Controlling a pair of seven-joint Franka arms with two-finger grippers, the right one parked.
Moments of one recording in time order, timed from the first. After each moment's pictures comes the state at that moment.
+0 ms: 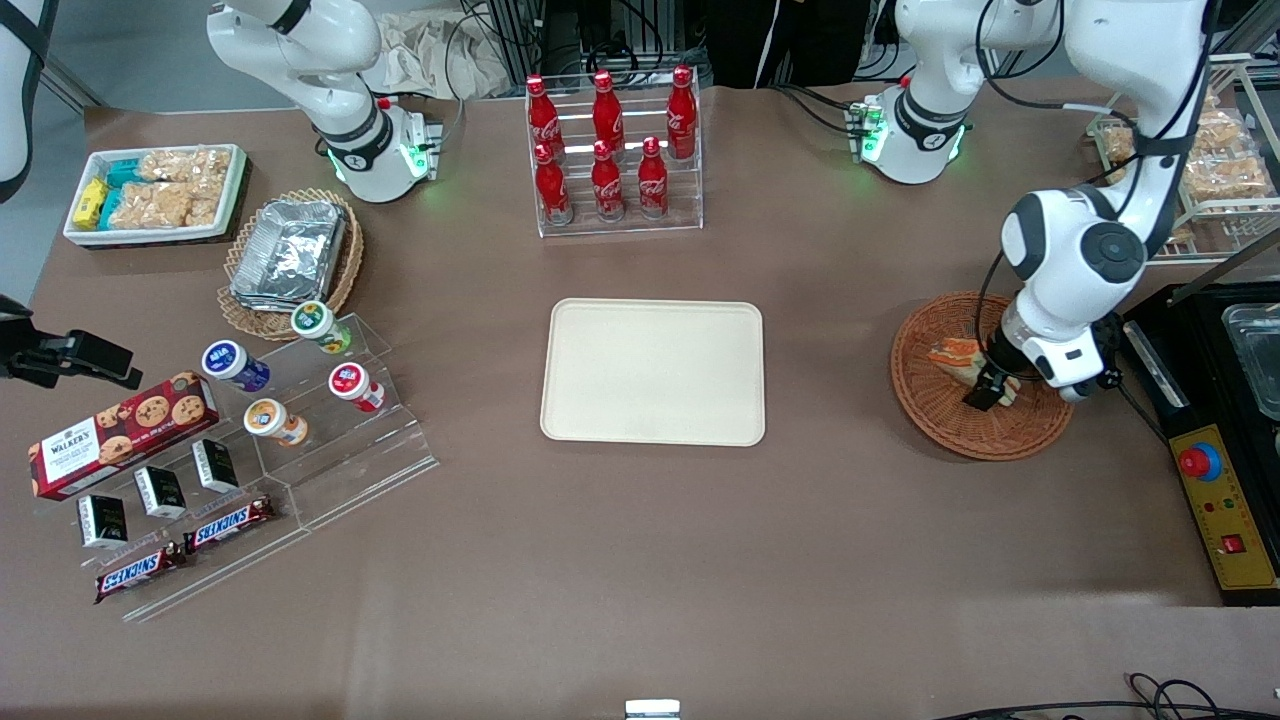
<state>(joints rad) -0.11 0.17 0.11 -2.47 -0.02 2.75 -1.08</state>
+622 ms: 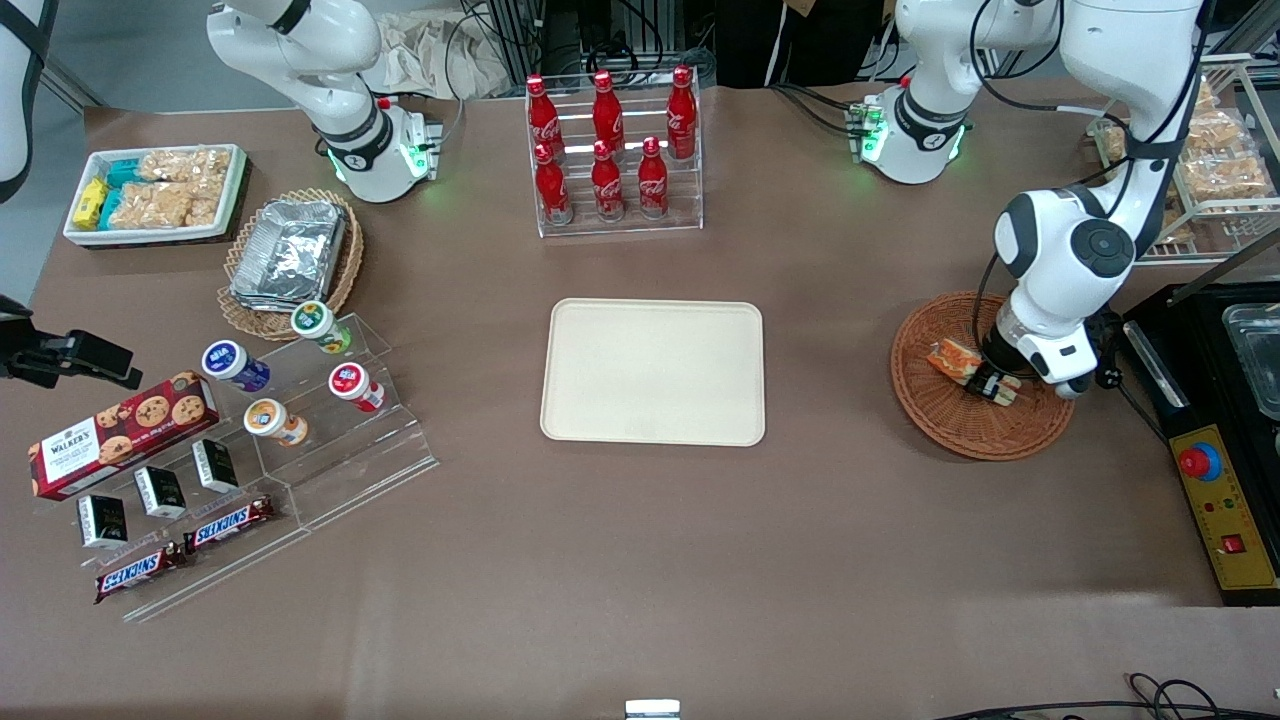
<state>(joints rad) -0.11 0.16 0.11 -2.47 -0.02 2.77 -1.08</state>
